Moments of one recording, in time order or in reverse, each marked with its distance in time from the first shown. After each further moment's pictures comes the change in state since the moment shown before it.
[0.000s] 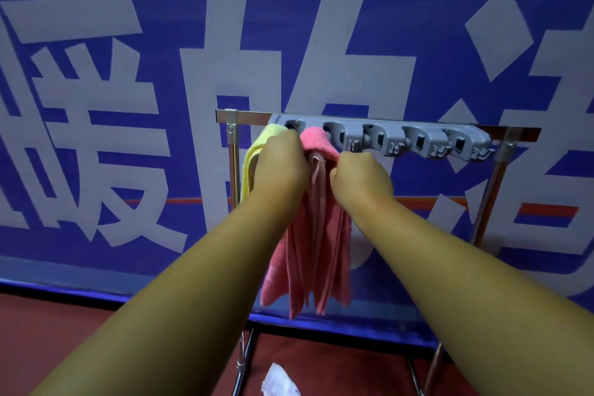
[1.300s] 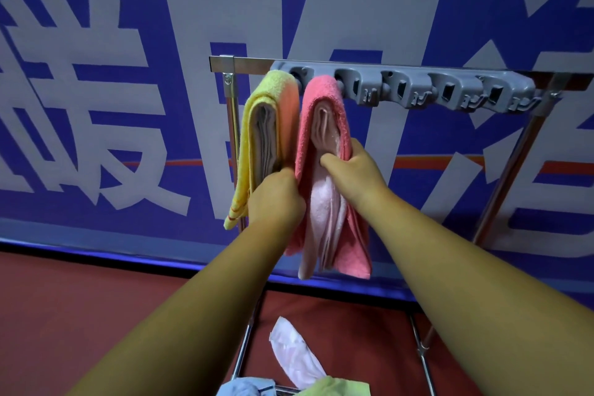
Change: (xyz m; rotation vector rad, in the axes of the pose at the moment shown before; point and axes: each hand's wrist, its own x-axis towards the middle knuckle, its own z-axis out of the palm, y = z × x) left_hand -0.083 -0.079 0.083 0.049 -0.201 -0.046; right_hand -0.029 0.020 0.078 0.947 -0.182 0.232
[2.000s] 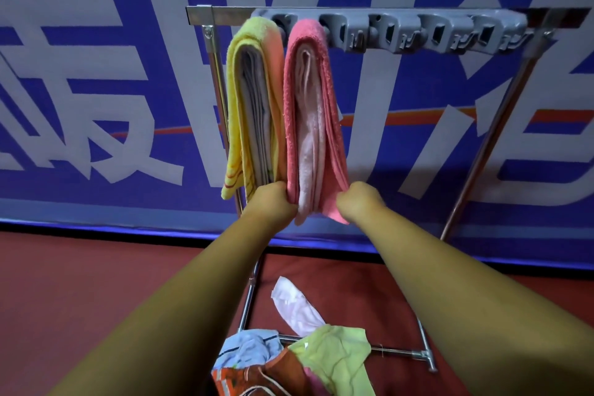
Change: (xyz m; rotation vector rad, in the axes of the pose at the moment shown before) left_hand -0.045 -0.047 0.053 -0.082 -0.422 -0.101; right_hand -0.047 0.106 0.005 -0.586 -0.144 0.432
